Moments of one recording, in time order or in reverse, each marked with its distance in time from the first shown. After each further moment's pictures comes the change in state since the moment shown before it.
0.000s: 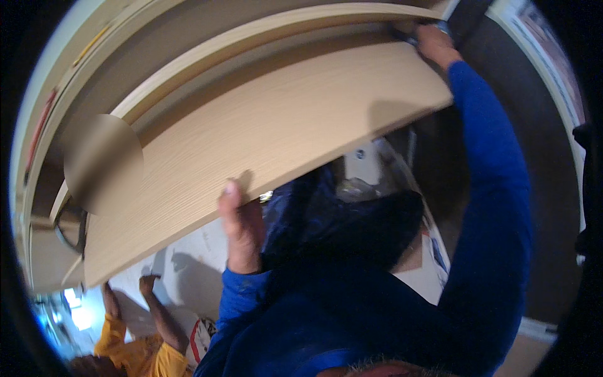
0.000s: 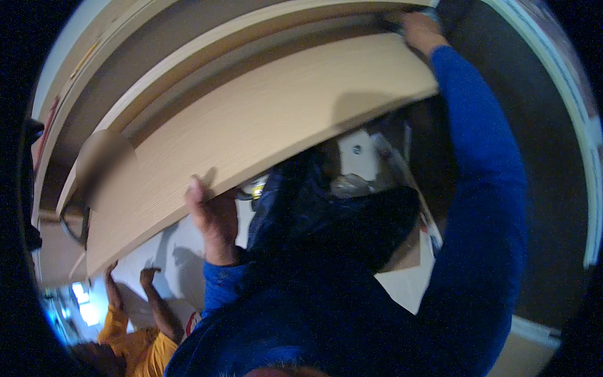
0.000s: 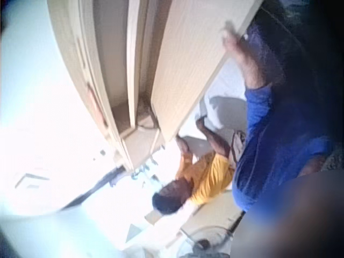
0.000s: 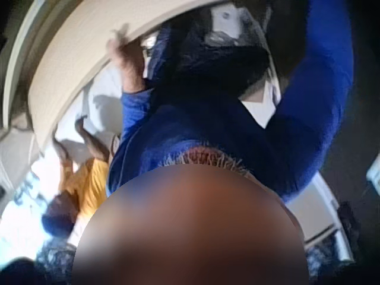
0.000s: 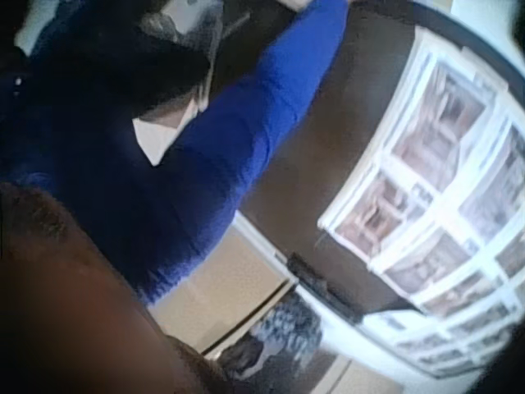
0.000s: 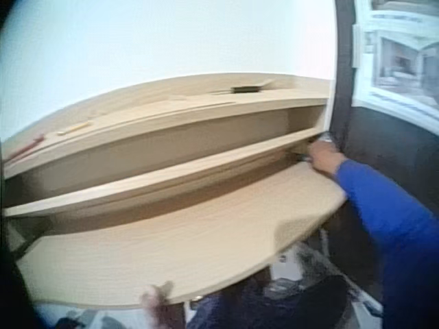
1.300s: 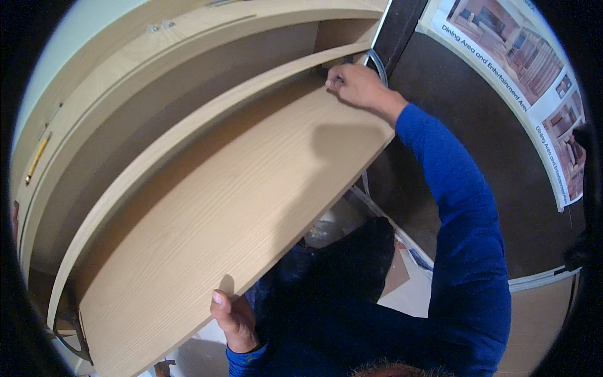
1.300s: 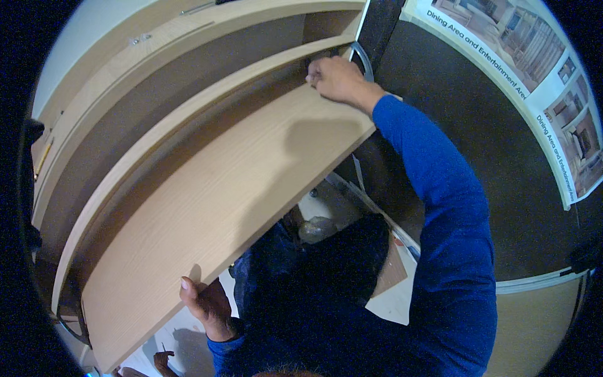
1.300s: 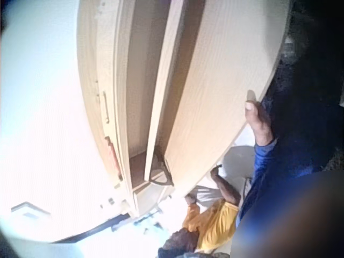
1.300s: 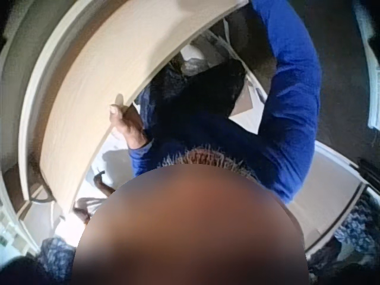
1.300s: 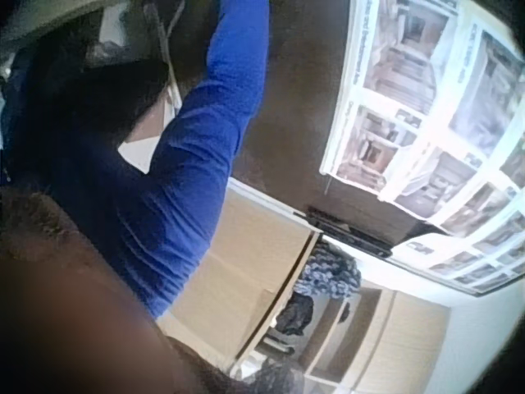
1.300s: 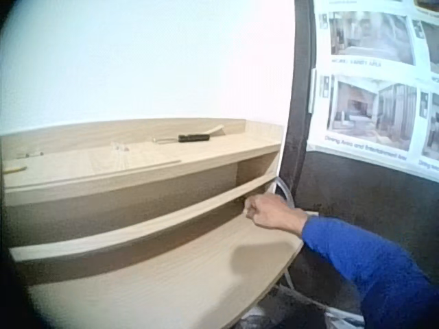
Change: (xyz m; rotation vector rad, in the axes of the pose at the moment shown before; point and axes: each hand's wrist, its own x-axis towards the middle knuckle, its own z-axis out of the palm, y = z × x) left_hand 0.003 -0.007 -0.012 -0.019 -0.142 -0.029; right_hand -0.037 -0.047 -0.044 0.442 0.035 0.006
